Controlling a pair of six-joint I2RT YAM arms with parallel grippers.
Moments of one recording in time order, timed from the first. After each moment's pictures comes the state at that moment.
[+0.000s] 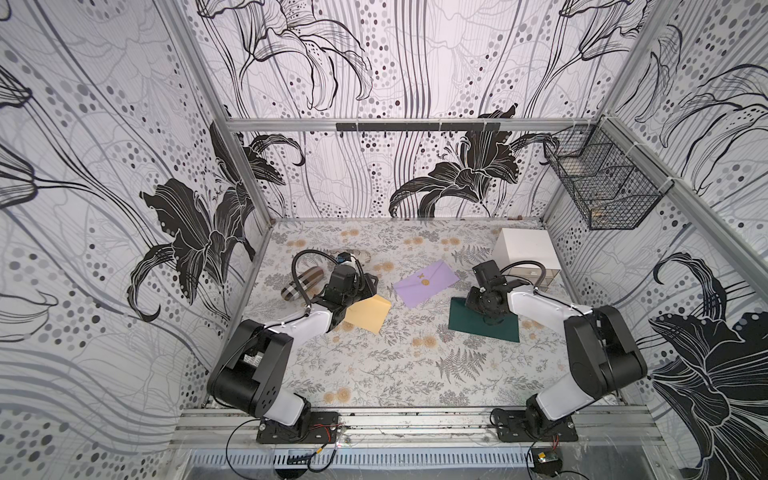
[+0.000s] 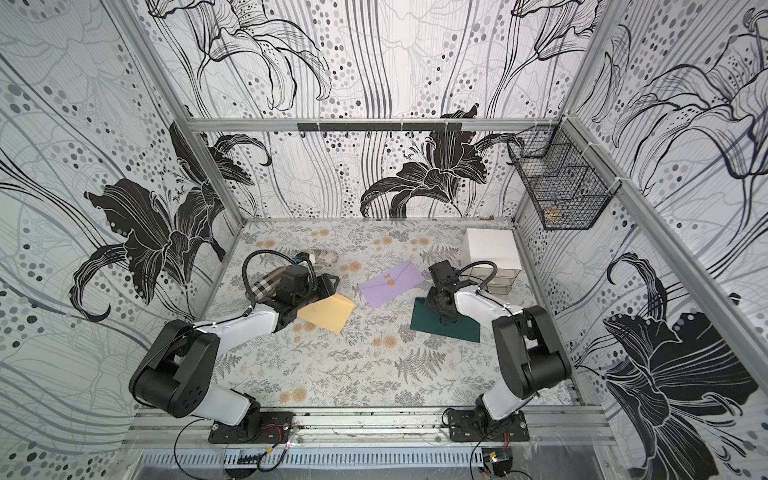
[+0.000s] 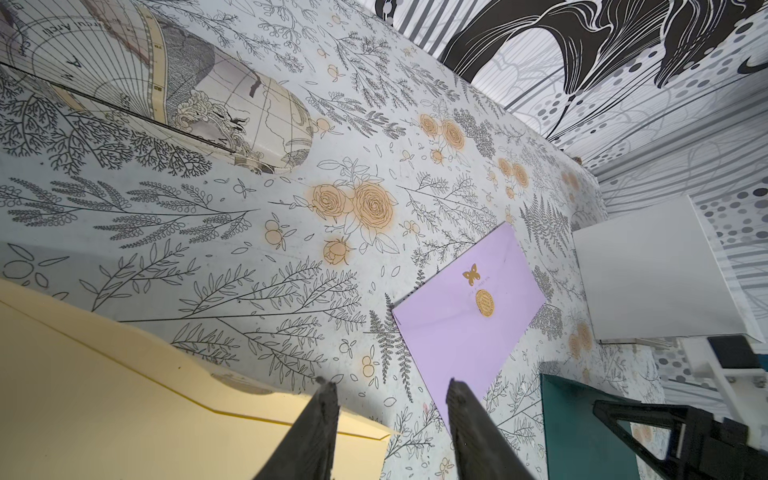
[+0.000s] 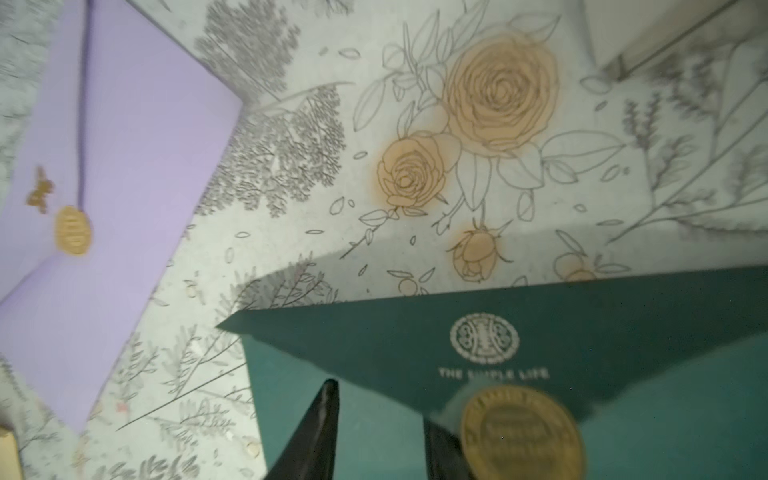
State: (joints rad) left arm -0.35 1.51 0.71 0.22 0.08 -0.68; right arm 0.34 1.55 0.91 -0.47 0.07 0.71
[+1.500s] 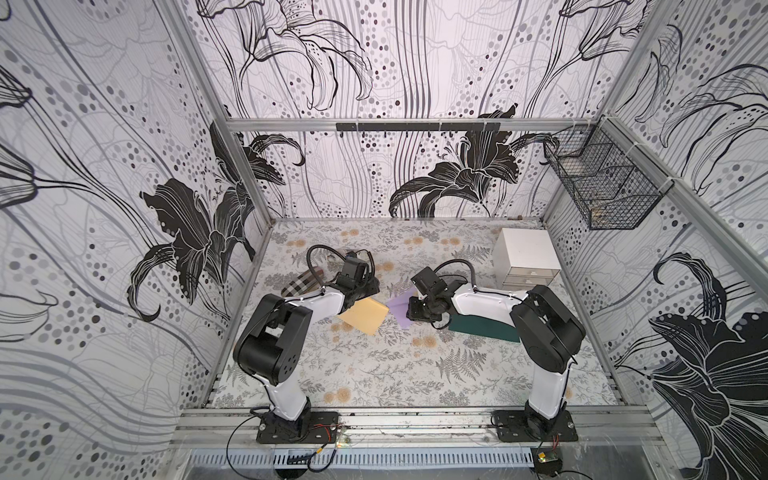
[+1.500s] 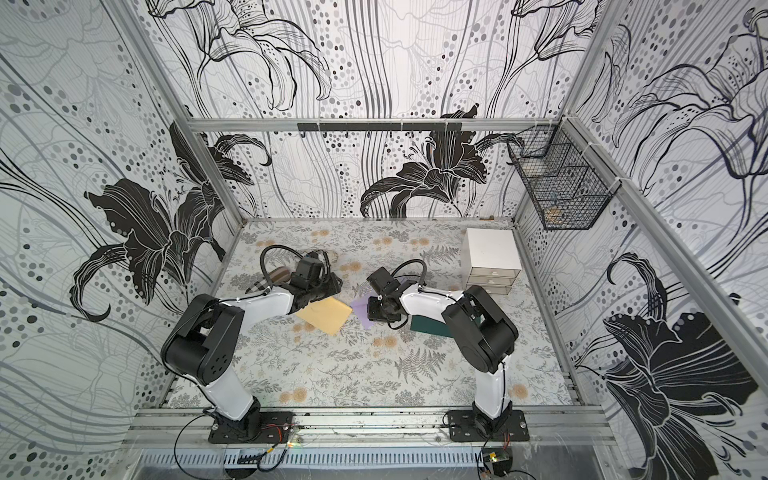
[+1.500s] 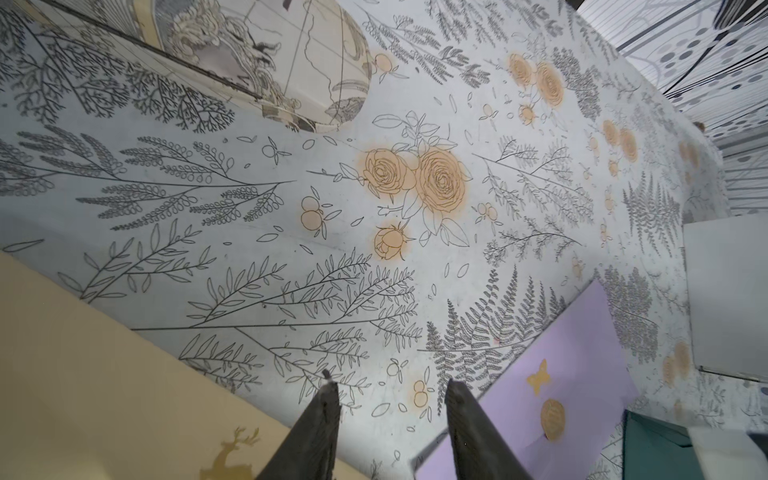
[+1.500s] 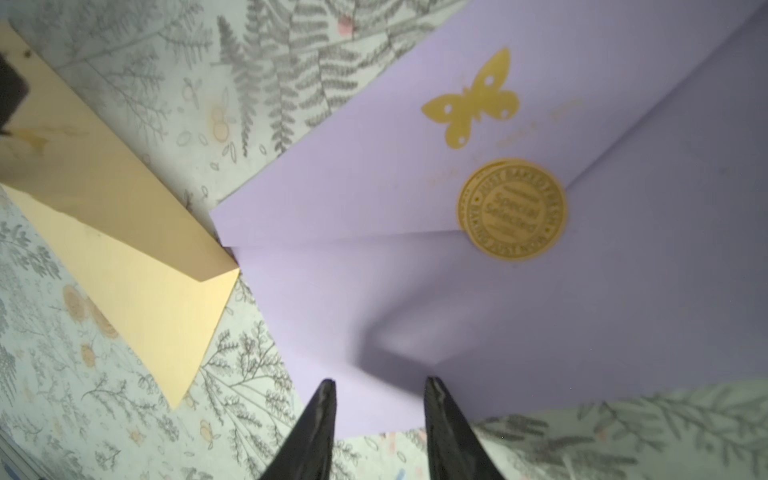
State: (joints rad) left arm -0.35 1.75 0.92 0.00 0.04 -0.68; right arm 0.74 1.88 1.15 -0.37 -0.13 0.72
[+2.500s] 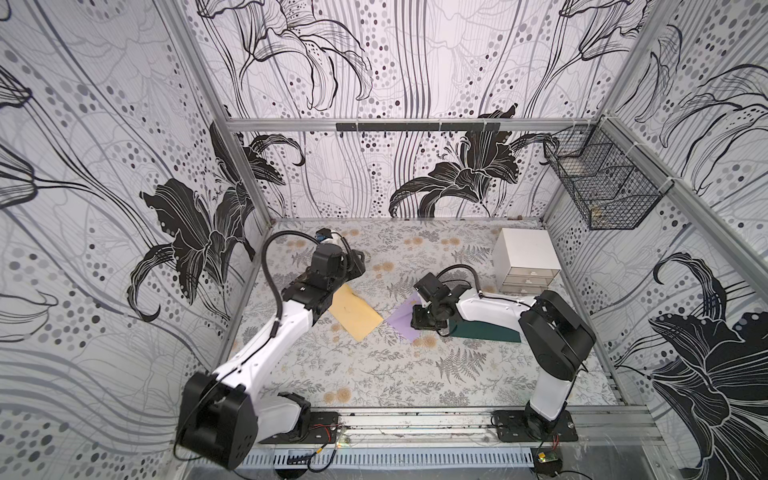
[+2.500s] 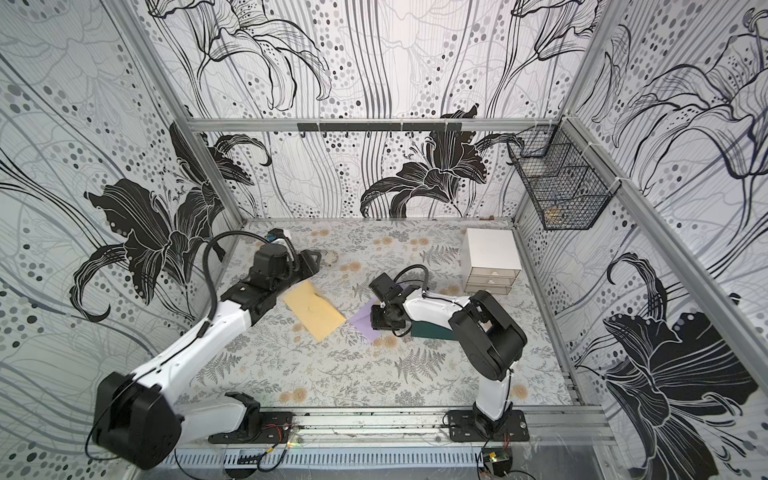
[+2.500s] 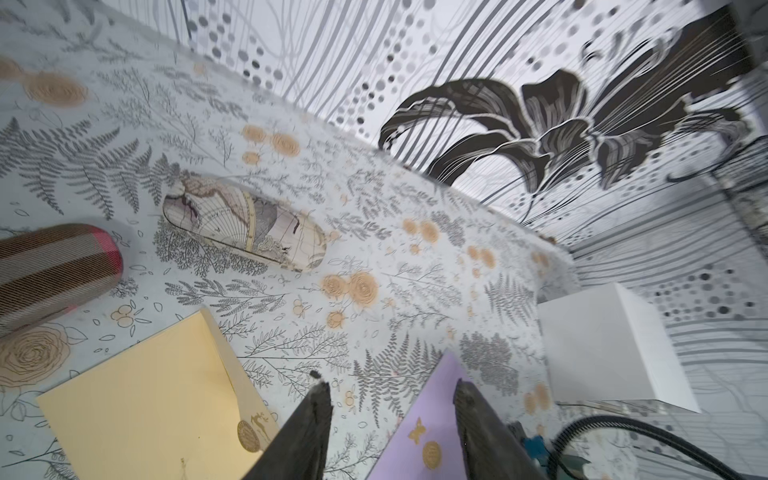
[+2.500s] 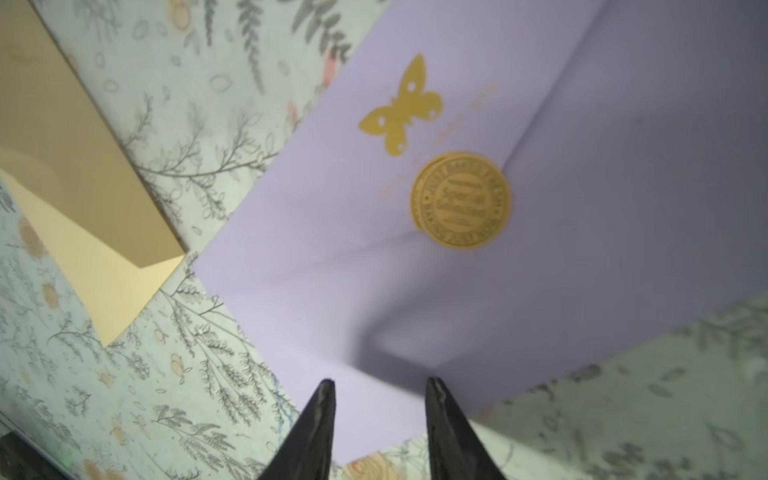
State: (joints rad) left arm -0.33 1.18 0.92 -0.20 -0.06 -0.68; right arm 0.72 1.82 1.09 -0.43 -0.17 0.69
